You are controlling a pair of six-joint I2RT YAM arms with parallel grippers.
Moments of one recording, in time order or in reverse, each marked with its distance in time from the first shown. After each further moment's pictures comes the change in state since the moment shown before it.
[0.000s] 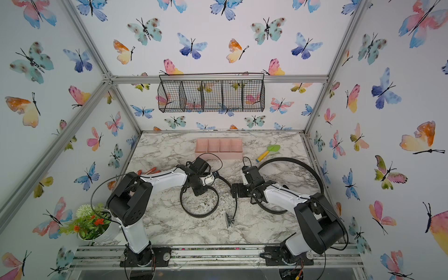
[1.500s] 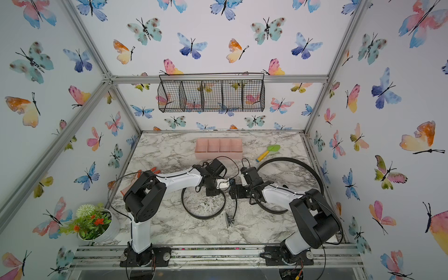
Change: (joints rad) left arm -0.142 0.131 0.180 -0.029 0.010 0.201; right arm 0.000 0.039 -0.019 0.042 -0.032 0.000
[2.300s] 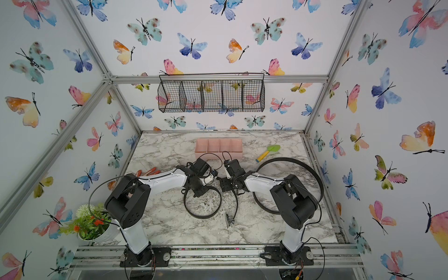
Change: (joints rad) left arm 0.128 -0.156 -0.181 -0.010 -0.045 -0.460; right arm 0.126 0.285 0.317 -0.046 0.173 -0.114
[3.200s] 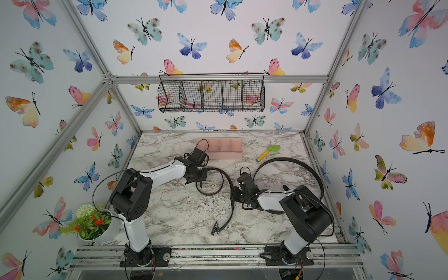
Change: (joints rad) left arm 0.089 0.089 0.159 0.020 -0.050 -0.766; right arm -0.008 -0.213 -0.479 0.450 -0.157 0.594
